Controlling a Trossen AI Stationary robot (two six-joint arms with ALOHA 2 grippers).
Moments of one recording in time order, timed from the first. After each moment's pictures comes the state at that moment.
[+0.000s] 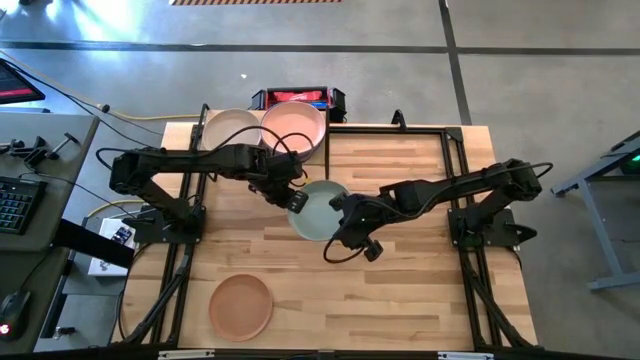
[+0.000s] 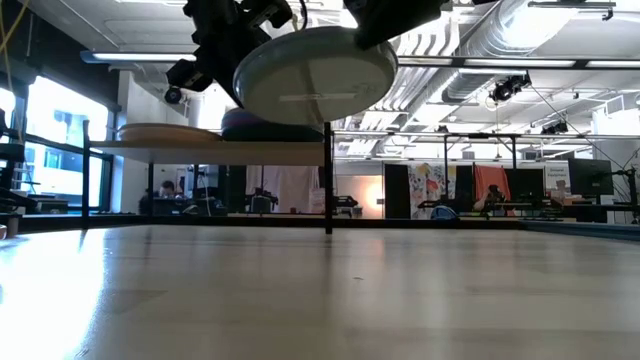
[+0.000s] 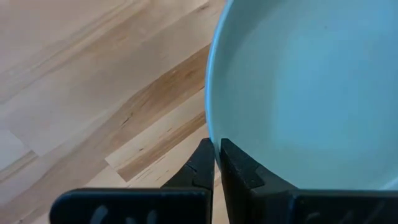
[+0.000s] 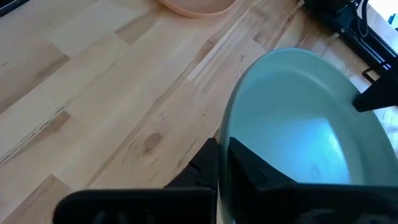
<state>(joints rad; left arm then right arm) 0.11 1.53 1.33 -0.98 0.12 -0.91 0.17 1.60 1.37 -0.62 -0.03 -0.56</state>
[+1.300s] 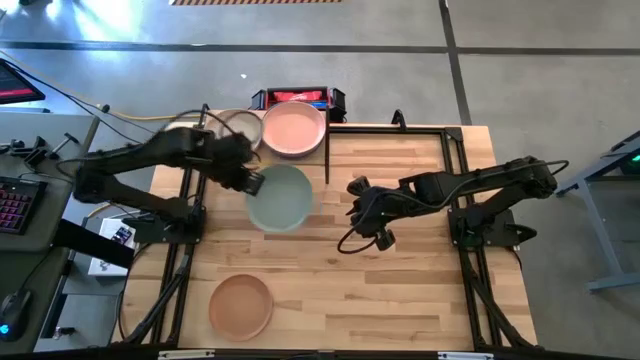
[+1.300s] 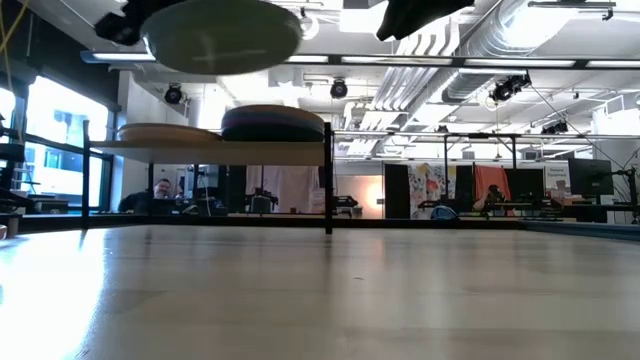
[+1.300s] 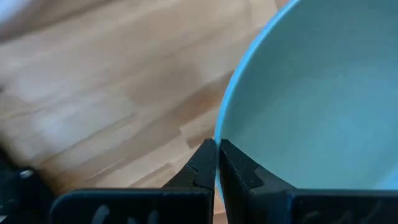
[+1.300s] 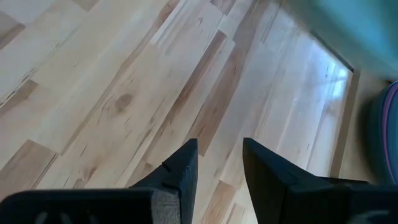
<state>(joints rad) 0.19 1.21 1.33 -1.31 -0.01 -0.95 0.18 1.47 1.37 -0.78 0.16 -0.49</state>
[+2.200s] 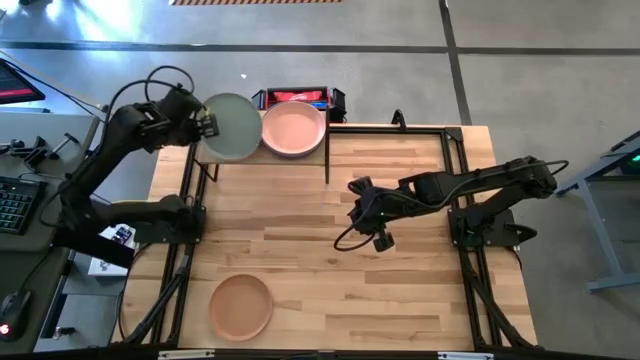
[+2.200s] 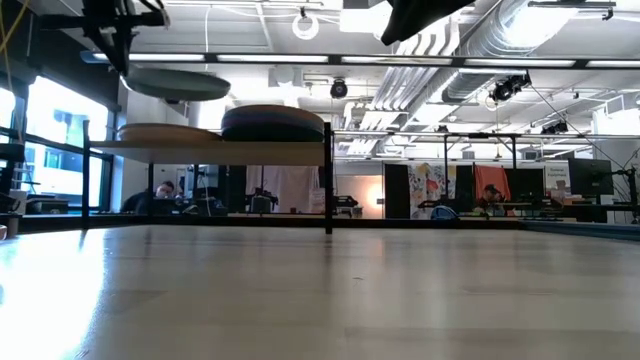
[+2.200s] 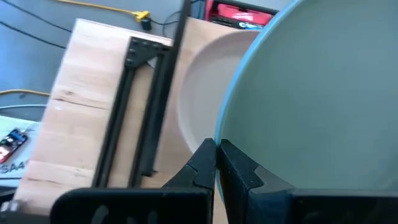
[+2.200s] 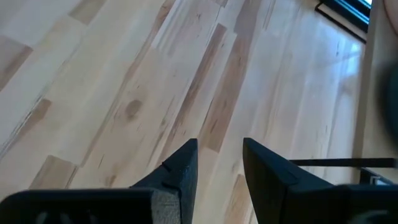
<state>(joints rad) 0.80 1.00 1.33 -1.41 -0.38 -0.89 0.18 1.48 1.37 -0.80 0.15 -0.35</state>
